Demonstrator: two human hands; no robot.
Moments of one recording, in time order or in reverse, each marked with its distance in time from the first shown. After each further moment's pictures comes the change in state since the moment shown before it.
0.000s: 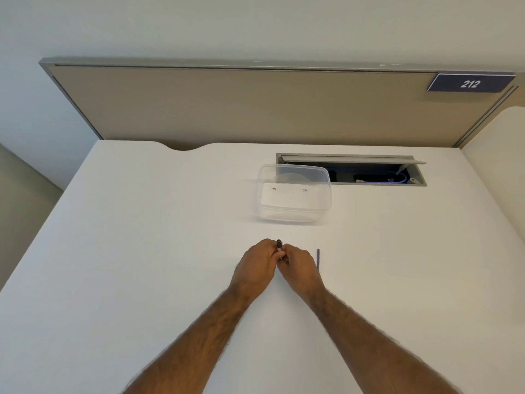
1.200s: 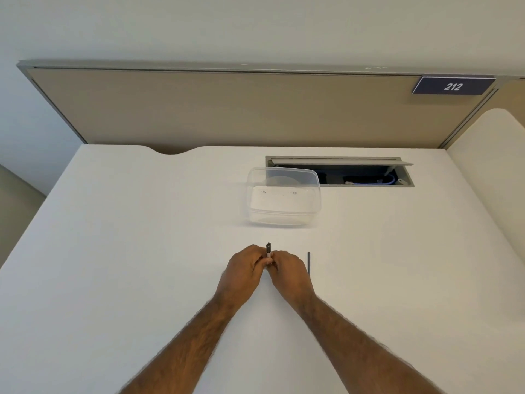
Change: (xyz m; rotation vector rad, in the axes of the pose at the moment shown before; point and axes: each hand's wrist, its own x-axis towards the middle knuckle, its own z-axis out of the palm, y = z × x) left_hand -0.001 -0.013 0.001 -0.102 0.032 0.065; right_hand -0.001 0.005 0.002 -0.075 -0.005 -0.055
